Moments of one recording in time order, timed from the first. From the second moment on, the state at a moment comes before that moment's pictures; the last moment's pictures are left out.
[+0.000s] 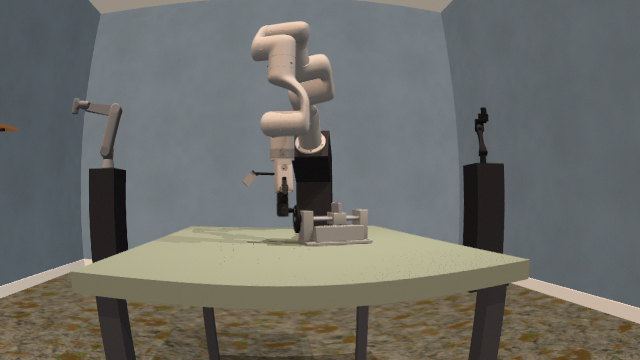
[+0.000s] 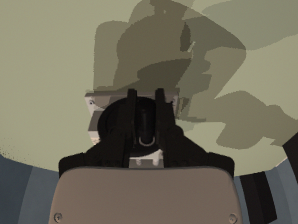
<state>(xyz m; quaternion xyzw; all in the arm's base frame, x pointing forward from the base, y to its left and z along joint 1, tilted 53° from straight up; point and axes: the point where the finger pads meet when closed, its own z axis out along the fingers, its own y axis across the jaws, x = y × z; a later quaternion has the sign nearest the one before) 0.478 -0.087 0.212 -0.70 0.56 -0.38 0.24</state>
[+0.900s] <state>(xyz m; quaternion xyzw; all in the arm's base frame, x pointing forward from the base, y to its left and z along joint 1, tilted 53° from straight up) 0.482 -0.084 0.221 -0.70 0.56 -0.38 0.24</state>
